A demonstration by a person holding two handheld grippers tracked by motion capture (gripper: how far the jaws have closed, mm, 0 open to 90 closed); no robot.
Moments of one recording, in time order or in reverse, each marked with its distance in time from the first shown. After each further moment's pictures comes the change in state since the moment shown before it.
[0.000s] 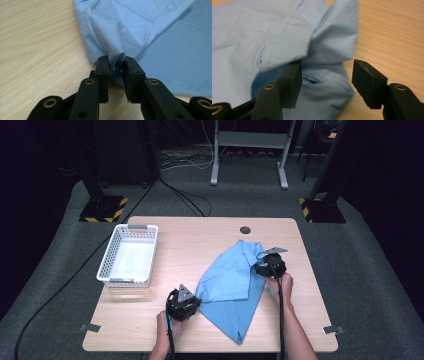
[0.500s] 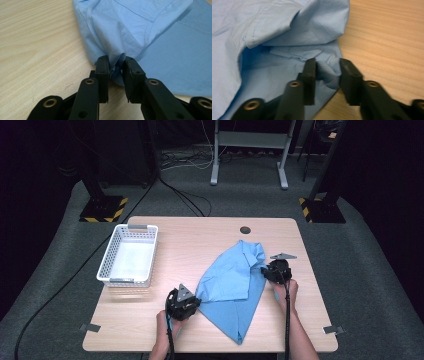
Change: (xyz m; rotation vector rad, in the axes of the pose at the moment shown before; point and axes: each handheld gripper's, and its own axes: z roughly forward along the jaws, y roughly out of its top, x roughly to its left) left arm 0.002 0.000 0.000 0.001 -0.014 -0.005; right arm -0.015 -0.026 0.001 -0.011 0.065 0.057
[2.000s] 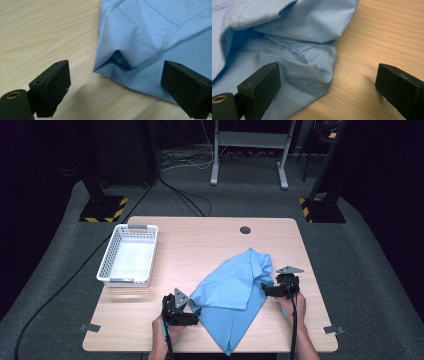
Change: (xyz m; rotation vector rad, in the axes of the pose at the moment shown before) left arm -0.013 -0.009 -0.015 0.006 0.146 0.011; right arm 0.000 -0.039 -0.032 0.025 0.008 -0.055
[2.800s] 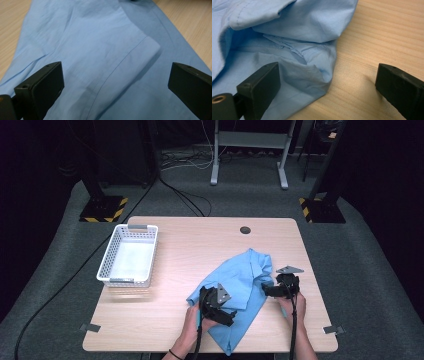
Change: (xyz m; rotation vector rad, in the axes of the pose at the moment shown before) left arm -0.077 0.069 0.047 0.033 -0.200 0.236; right arm 0.000 0.000 0.000 0.000 -0.005 0.002
